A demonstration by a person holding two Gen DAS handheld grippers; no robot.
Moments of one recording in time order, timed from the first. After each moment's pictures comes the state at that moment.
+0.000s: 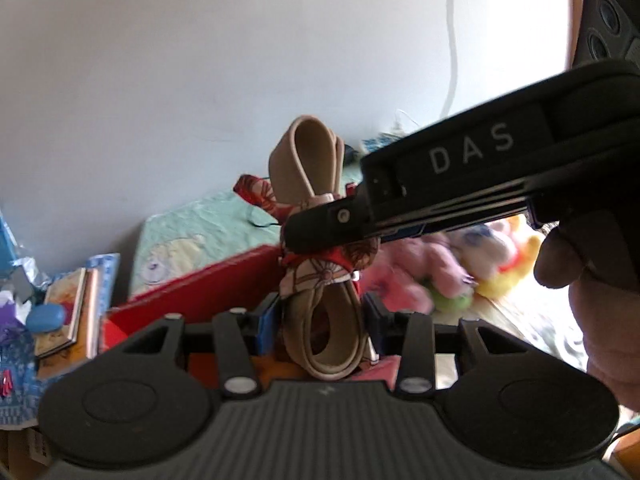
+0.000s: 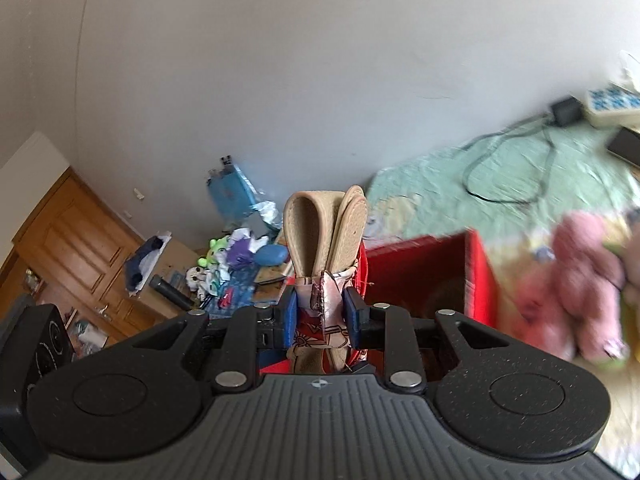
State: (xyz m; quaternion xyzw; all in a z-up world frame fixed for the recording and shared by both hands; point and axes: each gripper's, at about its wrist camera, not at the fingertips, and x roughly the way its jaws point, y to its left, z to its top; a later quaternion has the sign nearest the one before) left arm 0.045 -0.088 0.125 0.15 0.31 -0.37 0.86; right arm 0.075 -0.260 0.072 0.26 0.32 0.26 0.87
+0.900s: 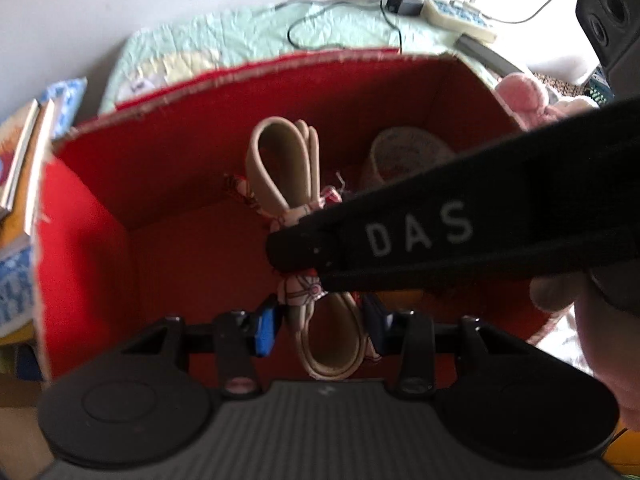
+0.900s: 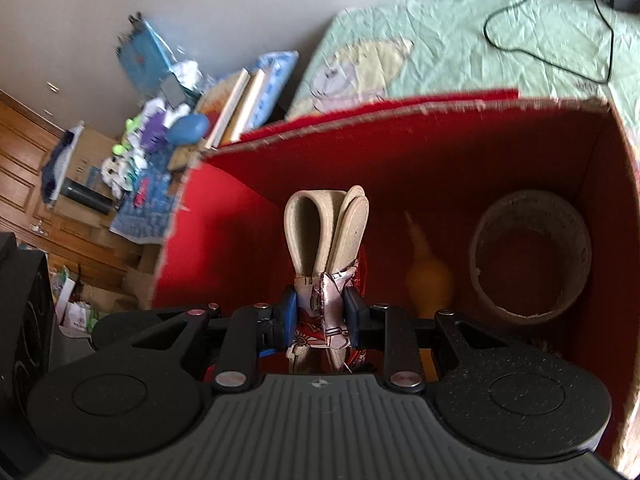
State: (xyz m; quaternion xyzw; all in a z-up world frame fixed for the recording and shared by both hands) left arm 0.148 -0.041 -0.007 0.13 0.53 -0.37 0.75; right arm 0.184 -0.137 -0.043 0.18 0.53 0.22 0.80
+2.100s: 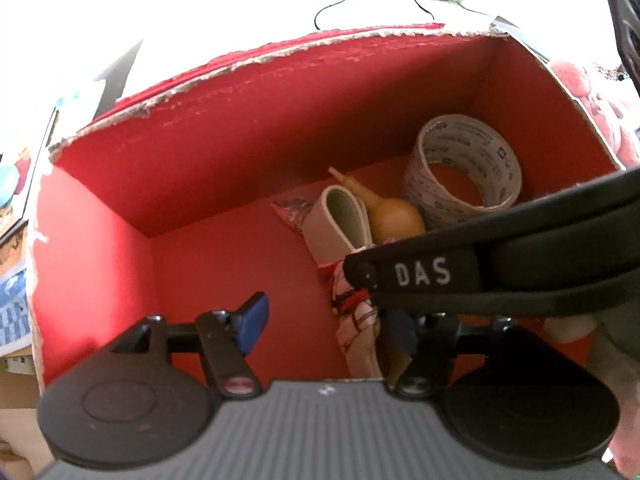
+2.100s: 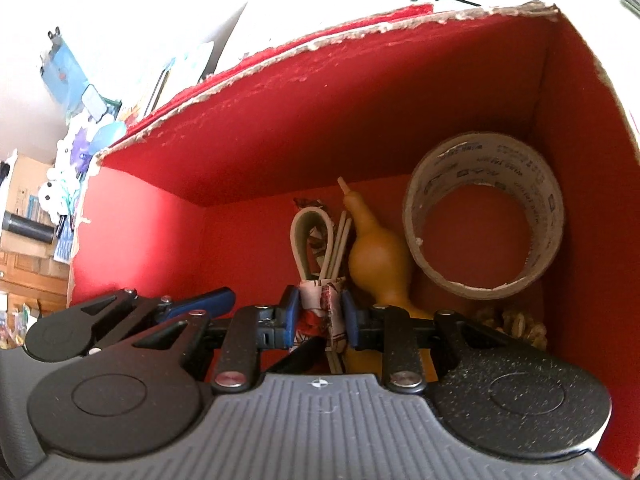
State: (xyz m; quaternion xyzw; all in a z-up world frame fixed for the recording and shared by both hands) left arm 0.168 -0.053 -0.028 0.18 0.52 -0.33 0.77; right arm 0.174 -0.163 -0.074 0.19 0.56 0.11 0.80
